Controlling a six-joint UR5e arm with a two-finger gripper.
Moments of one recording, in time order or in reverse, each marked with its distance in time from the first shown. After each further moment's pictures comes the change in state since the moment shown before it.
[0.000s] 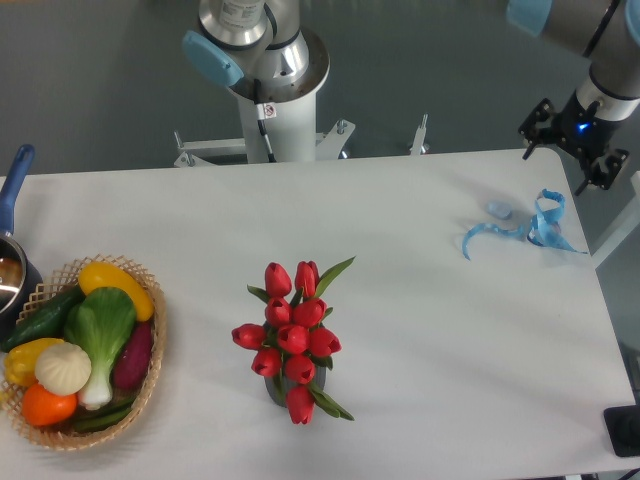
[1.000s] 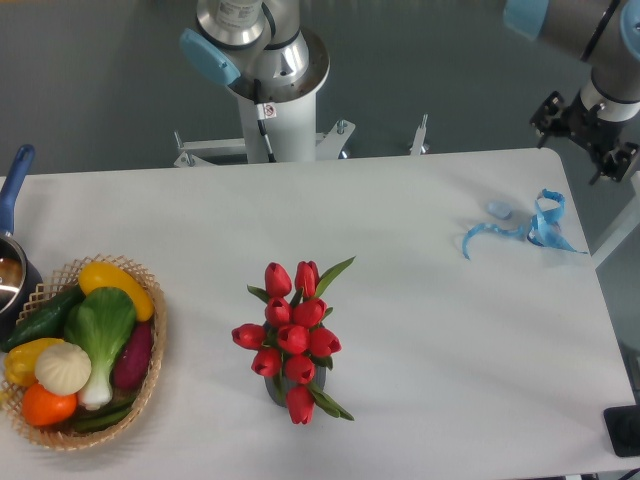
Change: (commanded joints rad) arm -0.048 0.008 0.005 -0.005 0.101 -0.299
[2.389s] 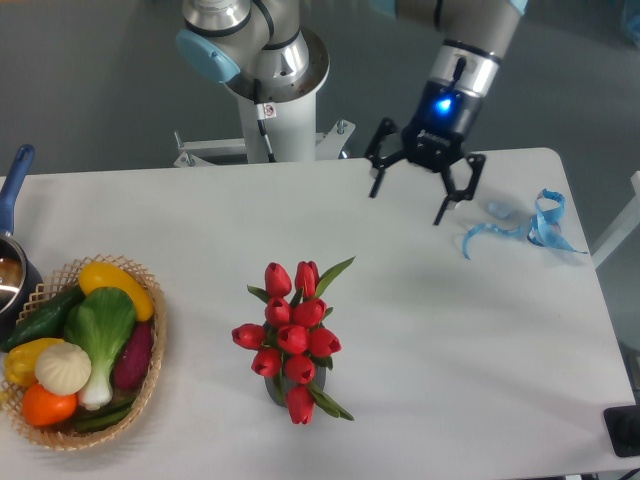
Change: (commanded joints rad) arm -0.142 0.264 -0.508 0.455 -1.003 -0.105
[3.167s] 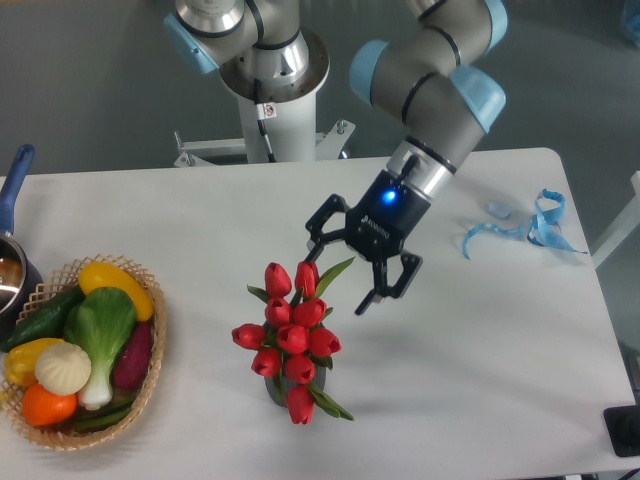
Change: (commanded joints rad) arm -0.135 -0.258 0.181 0.043 -0.224 -0.009
